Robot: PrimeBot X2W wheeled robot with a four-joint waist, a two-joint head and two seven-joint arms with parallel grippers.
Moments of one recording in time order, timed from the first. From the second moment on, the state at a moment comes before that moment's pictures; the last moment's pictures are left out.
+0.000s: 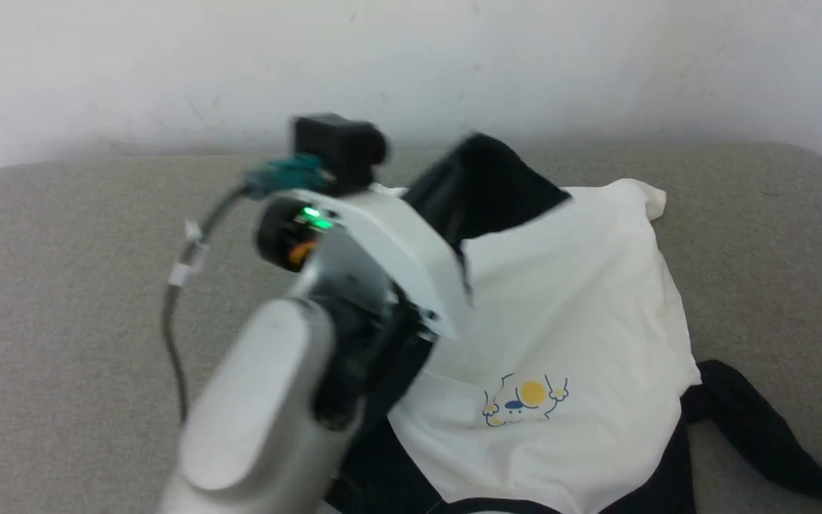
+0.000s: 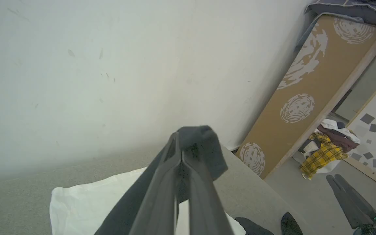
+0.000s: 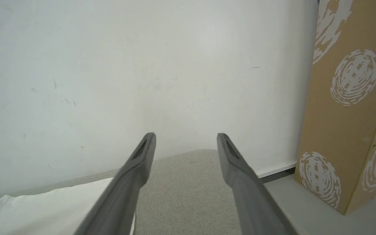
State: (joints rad) left arm -0.56 0.10 -0.46 -0.13 -0.59 0.14 0.43; right arm 0.13 -0.05 -0.44 -0.15 0.25 0.13 -0.22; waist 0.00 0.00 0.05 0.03
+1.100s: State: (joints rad) left arm -0.56 0.05 -1.27 0.47 -0.82 0.22 0.14; right arm 0.10 -0.05 -0.40 -0.20 0.24 0.13 -0.18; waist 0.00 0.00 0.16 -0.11
